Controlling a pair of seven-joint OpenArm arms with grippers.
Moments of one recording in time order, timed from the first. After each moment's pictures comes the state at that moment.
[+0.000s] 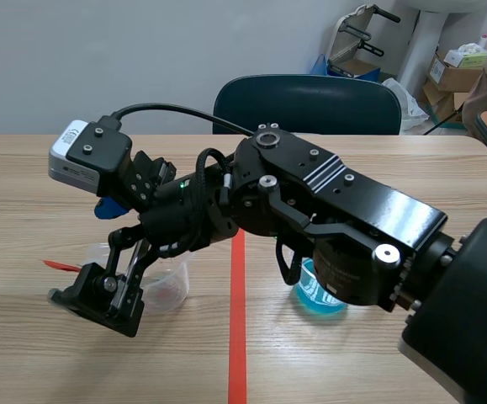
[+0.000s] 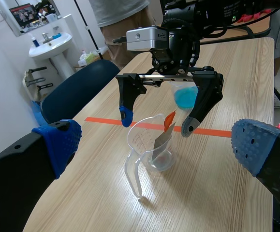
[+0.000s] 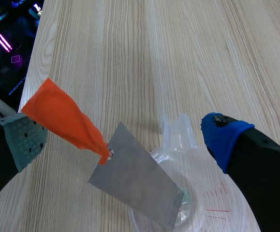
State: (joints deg) left arm 56.9 -60.8 -25.2 79.7 10.0 -35.4 -88.7; right arm 20.8 5.9 -46.9 76.3 13.8 45.1 -15.6
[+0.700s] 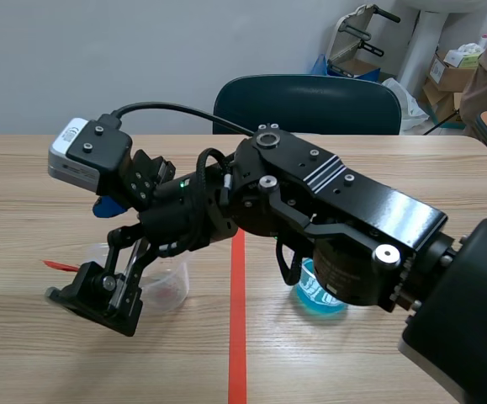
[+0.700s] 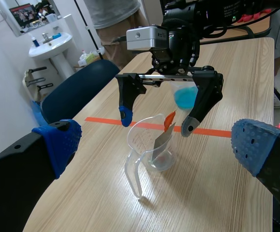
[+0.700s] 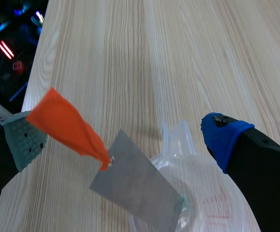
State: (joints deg) left arm 56.9 -60.8 -25.2 79.7 10.0 -35.4 -88.7; right arm 20.8 5.9 -46.9 76.3 13.8 45.1 -13.4
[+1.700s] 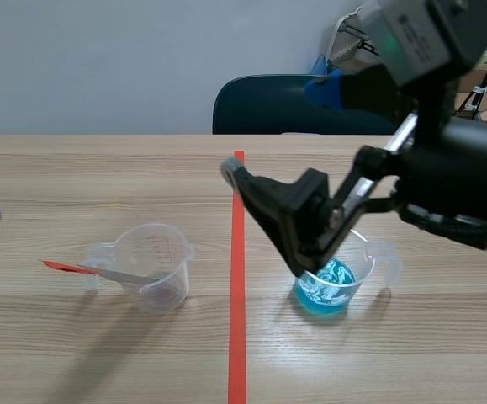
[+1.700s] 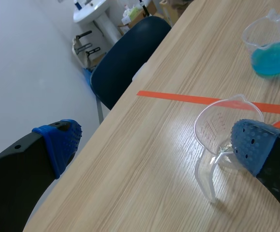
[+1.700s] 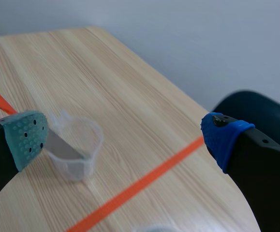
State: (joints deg) left arm 31.6 -43.4 -23.2 98.1 10.0 -42.5 -43.9; right arm -19.7 30.8 -9.1 121.4 14.5 27.7 -2.0
